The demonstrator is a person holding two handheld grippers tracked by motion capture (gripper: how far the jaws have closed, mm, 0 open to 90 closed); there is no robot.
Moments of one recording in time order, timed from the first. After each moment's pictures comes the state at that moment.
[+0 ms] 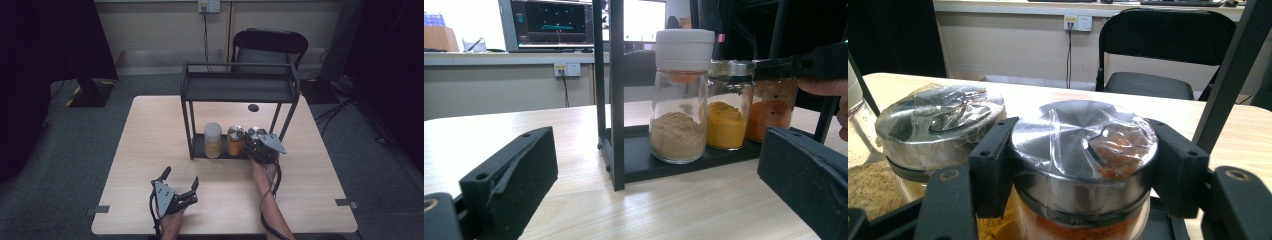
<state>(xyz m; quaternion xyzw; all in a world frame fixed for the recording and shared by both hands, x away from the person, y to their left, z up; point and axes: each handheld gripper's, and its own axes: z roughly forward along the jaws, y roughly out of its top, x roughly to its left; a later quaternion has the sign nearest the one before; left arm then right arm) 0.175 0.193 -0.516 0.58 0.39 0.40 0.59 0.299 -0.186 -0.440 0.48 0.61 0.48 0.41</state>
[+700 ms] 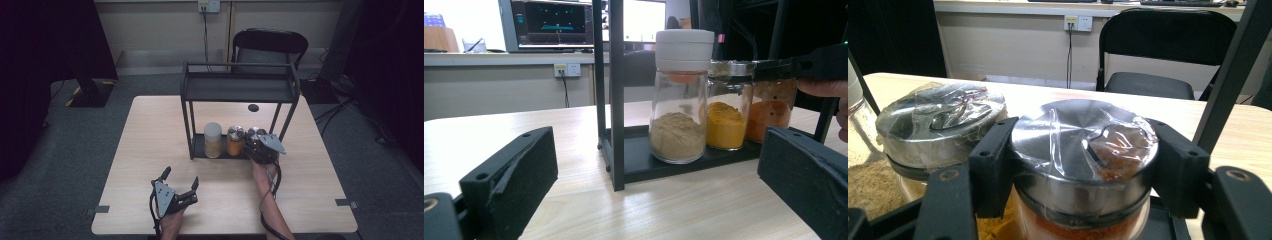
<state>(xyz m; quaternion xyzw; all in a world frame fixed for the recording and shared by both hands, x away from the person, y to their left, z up) 0.175 0.193 -0.516 0.58 0.39 0.40 0.59 0.299 -0.186 -0.441 0.48 0.61 0.48 0.41</state>
